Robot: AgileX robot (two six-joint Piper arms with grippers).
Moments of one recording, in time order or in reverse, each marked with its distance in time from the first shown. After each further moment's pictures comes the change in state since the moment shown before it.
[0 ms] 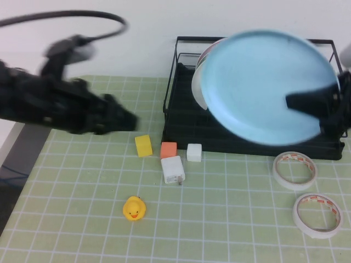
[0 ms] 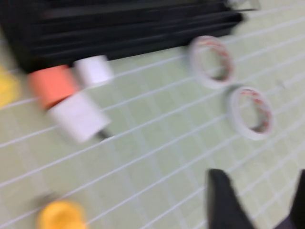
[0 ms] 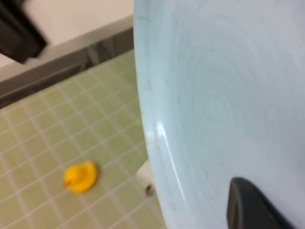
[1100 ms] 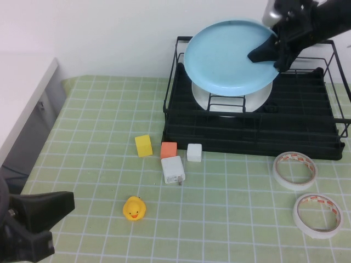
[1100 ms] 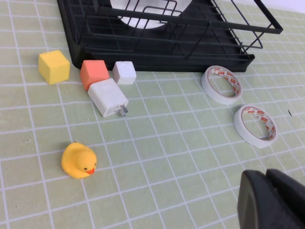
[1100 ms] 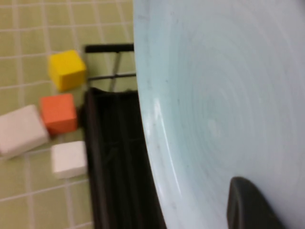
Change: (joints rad) right arm 0.000 0.913 -1.289 -0.531 0.387 0.165; left arm 0.099 -0.822 0.608 -0.006 -0.139 -0.054
